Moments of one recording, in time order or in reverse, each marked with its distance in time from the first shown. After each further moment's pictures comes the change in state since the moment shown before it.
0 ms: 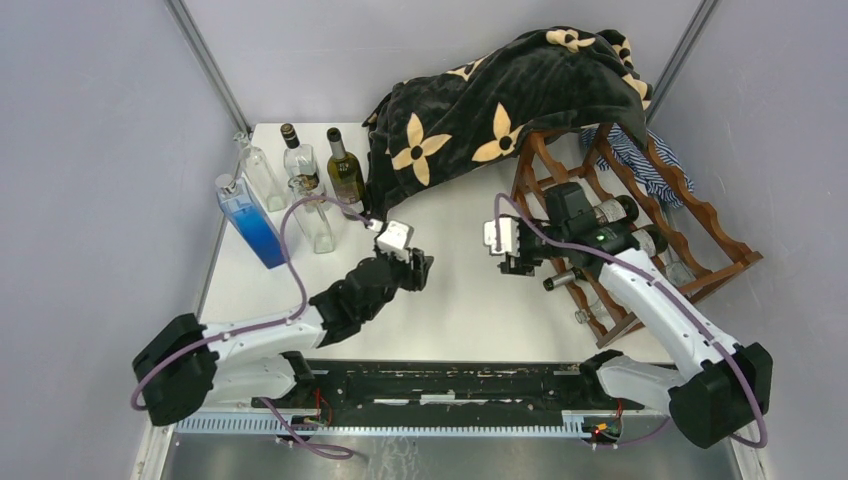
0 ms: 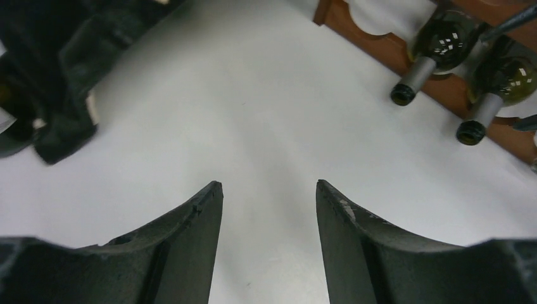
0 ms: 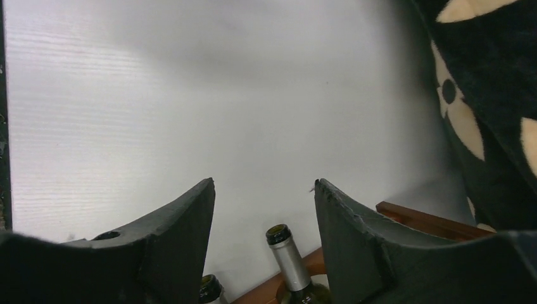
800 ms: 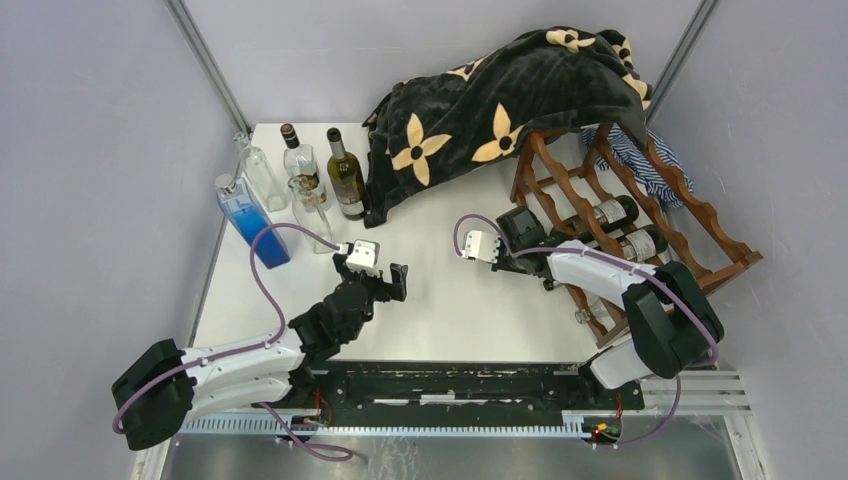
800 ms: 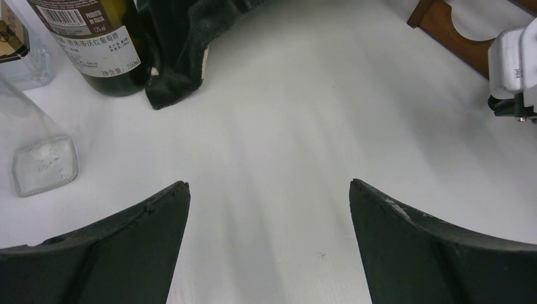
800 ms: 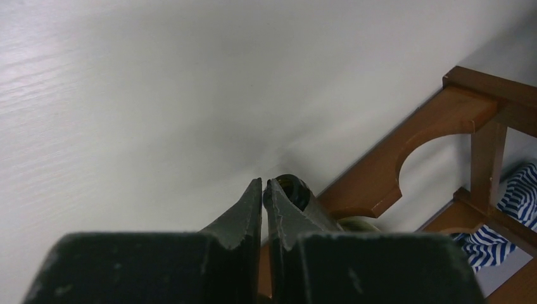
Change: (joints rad) left arm 0.000 -0.256 -0.263 0.028 -0.267 -0.002; right arm 0.158 0.348 -0.192 0.353 0.728 0.167
